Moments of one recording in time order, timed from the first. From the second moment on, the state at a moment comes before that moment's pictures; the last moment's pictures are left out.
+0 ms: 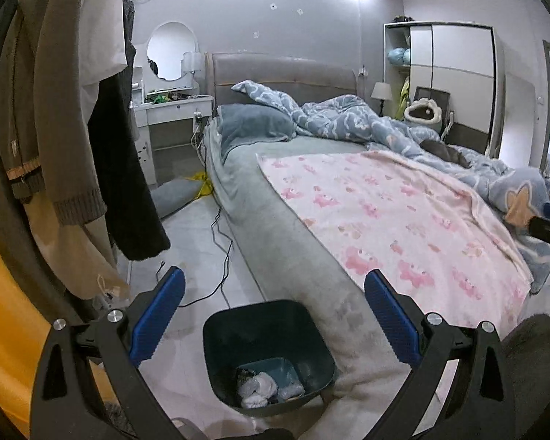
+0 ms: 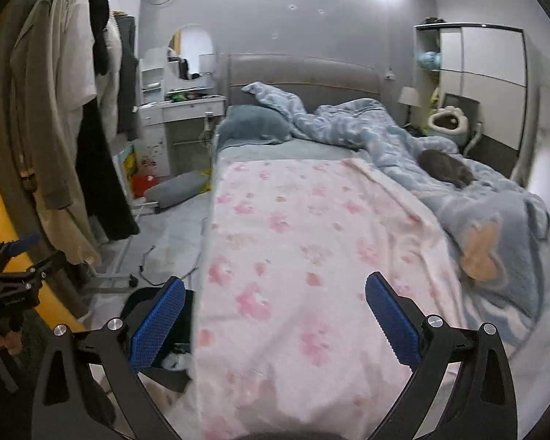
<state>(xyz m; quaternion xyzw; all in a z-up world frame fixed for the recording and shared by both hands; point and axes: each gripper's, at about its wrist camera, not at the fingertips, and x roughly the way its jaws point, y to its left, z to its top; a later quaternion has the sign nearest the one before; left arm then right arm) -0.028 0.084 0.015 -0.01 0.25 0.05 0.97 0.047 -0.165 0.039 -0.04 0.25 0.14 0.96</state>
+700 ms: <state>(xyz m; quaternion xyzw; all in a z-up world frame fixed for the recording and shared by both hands) -0.029 0.087 0.000 -0.03 0.27 0.04 0.96 0.047 -0.189 0.030 0.02 0.26 0.19 0.95</state>
